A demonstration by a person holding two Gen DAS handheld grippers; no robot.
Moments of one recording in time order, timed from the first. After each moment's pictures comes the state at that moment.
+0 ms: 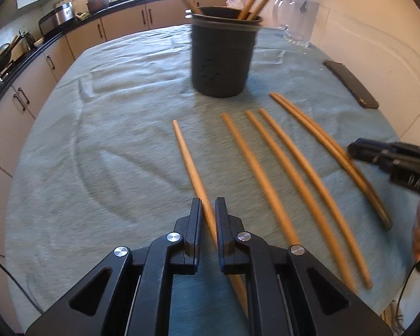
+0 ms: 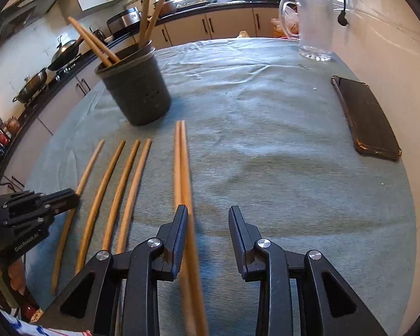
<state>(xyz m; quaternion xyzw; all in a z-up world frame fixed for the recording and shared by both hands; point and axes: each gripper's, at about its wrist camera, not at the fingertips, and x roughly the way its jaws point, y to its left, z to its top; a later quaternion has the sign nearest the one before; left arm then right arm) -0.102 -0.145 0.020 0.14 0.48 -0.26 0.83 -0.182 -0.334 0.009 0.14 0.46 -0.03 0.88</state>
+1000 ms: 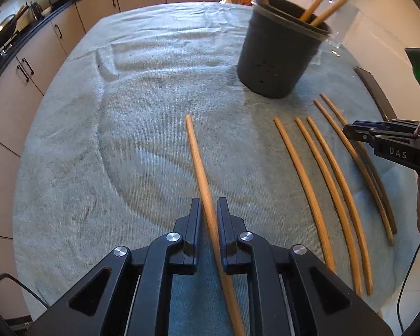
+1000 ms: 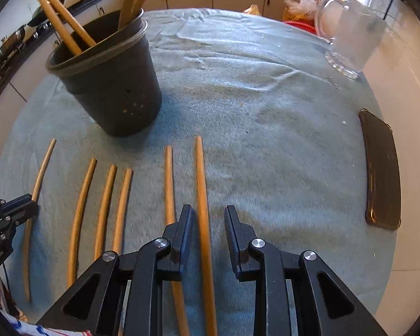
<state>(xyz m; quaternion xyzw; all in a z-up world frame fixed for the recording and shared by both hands) -0.049 -0.126 0.019 0.12 0.56 -0.22 0.79 -0.076 -0.320 0.005 0.06 0.58 -0.05 0.81</state>
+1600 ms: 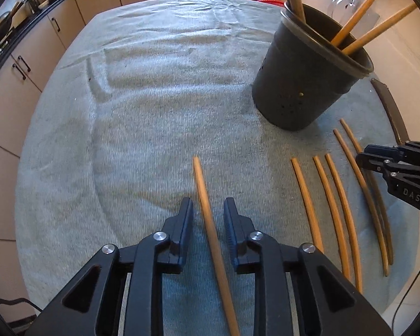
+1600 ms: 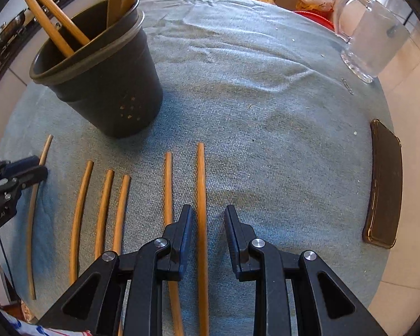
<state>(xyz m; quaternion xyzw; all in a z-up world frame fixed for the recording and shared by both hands) -0.003 -0.143 0.018 0.12 0.58 -0.21 0.78 -0.045 -0.327 0.003 0.04 0.62 -0.03 0.78</state>
